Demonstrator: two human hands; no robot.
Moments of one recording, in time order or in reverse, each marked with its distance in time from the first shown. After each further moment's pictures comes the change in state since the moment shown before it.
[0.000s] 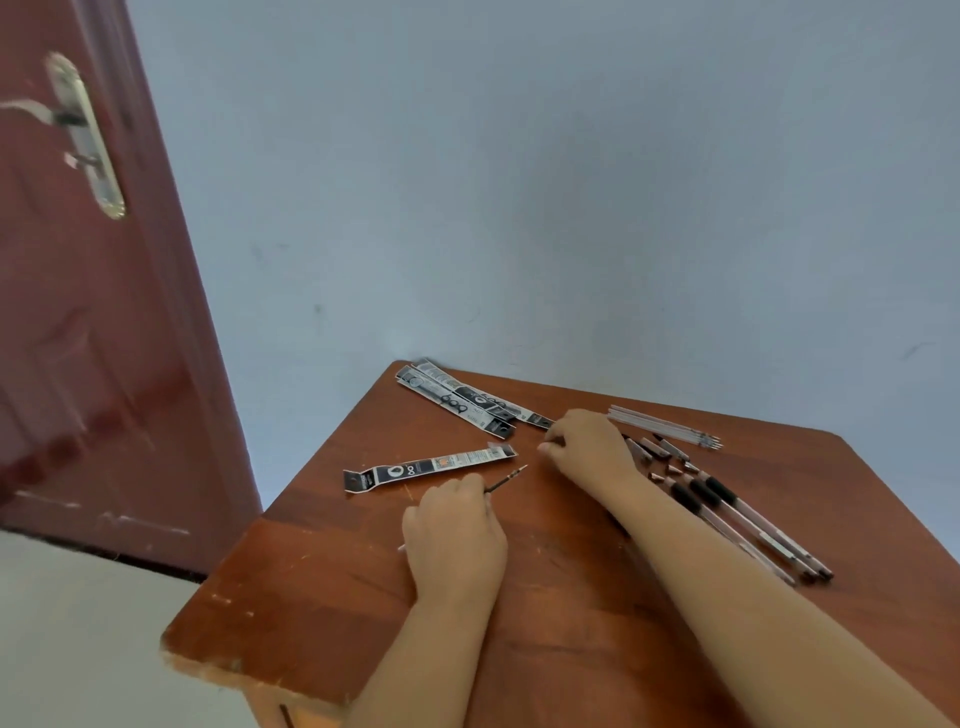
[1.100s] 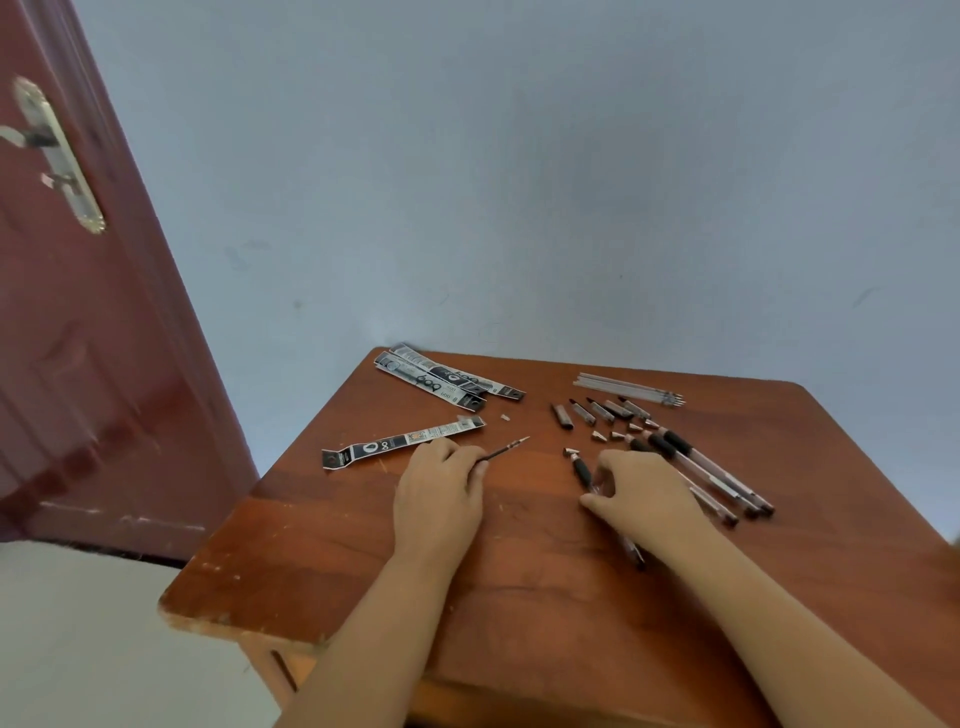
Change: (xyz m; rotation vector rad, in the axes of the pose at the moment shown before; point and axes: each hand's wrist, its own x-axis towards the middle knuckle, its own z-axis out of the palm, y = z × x) left_hand -0.007 0.003 0.012 -0.157 0.152 0.267; right_hand -0.102 0.029 -0.030 0.111 -0.154 0.213
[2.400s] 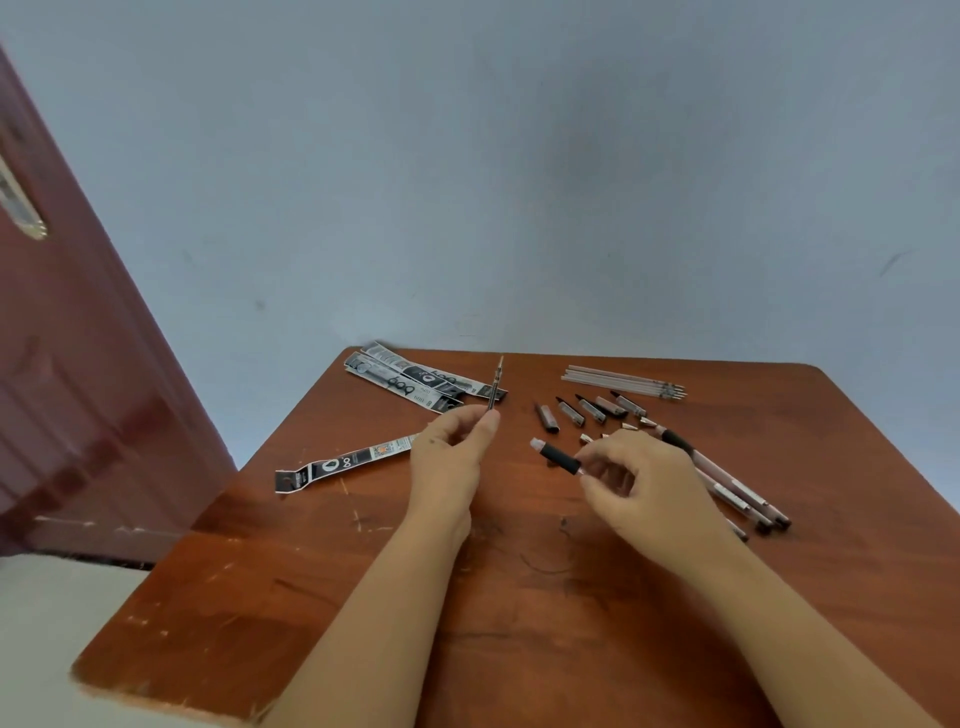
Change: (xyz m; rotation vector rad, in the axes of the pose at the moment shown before) left_hand 0.044 0.040 0.027 -0.921 -0.055 -0.644; right_hand 0.000 0.018 -0.005 0.430 0.299 -0.276
